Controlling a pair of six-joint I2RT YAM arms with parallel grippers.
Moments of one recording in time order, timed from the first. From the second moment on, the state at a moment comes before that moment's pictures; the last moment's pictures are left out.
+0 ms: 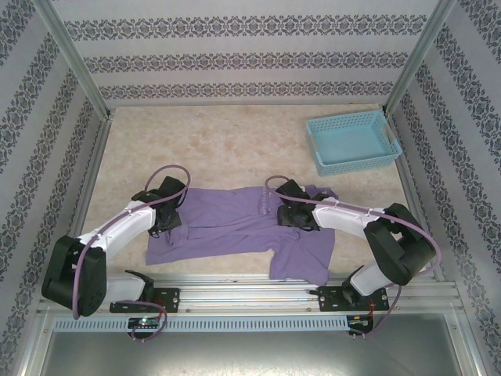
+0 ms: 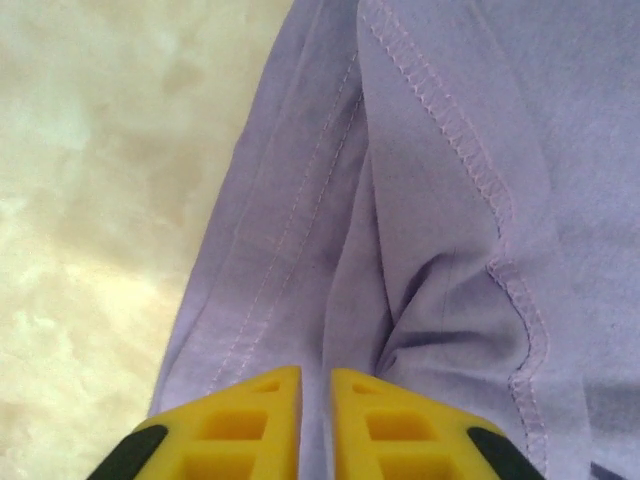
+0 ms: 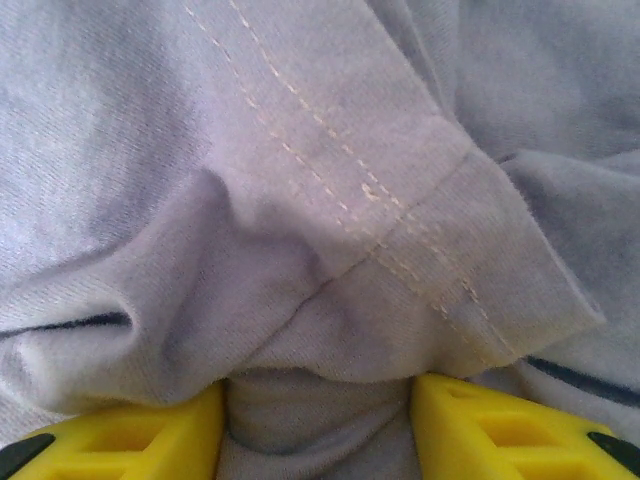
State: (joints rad) left arm -0.31 1.27 0.71 -0.82 -0.31 -0.71; right arm 0.63 1.52 0.73 -0.41 0.14 0.62
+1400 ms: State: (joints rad) left arm -0.67 1.52 0.79 -0.98 -0.33 -0.82; right arm 0.61 1.52 0.73 -0.41 0.16 0.58
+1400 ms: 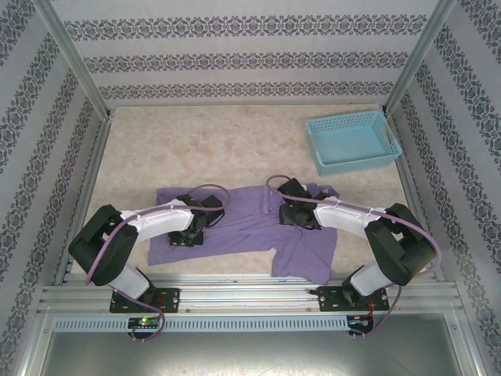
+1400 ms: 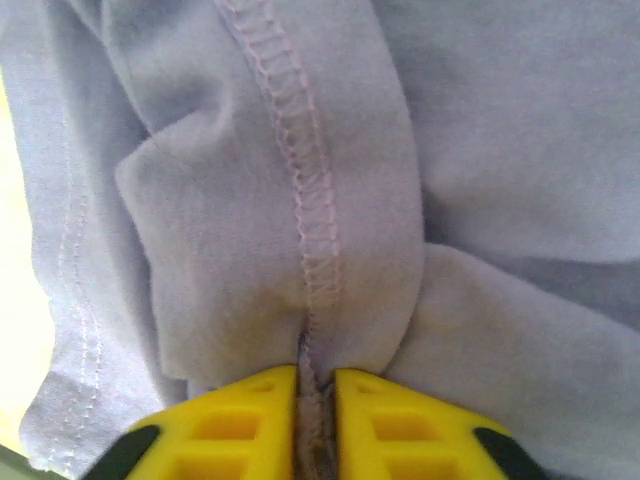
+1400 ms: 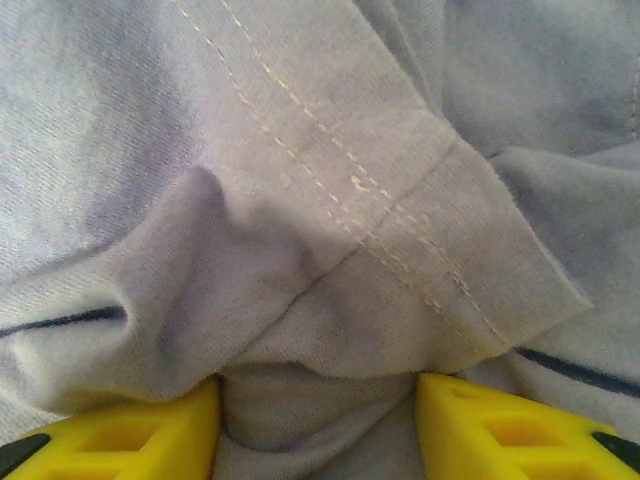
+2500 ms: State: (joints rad) left arm -0.75 1.60 0.90 -1.06 -0.36 -0.85; right arm 0.60 1.52 0.73 -0.42 0.17 0.57
